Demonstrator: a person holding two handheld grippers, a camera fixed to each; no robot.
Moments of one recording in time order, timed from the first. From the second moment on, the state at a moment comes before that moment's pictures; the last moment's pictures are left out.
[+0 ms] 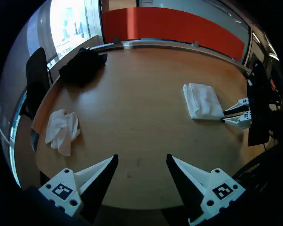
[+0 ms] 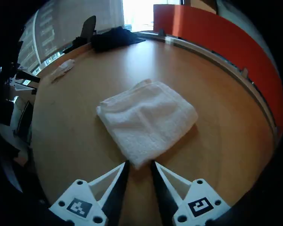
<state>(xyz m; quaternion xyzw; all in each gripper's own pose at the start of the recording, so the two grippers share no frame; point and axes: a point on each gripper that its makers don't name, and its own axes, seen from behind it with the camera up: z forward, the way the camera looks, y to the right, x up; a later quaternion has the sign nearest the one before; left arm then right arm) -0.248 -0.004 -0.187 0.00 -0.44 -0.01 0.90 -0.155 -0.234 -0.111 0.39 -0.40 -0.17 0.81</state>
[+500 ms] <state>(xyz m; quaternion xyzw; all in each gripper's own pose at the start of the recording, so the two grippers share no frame) -0.247 -0.002 -0.185 0.00 -0.43 -0.01 0.90 -0.155 -0.229 -0.111 0.39 -0.40 -0.17 0.81</state>
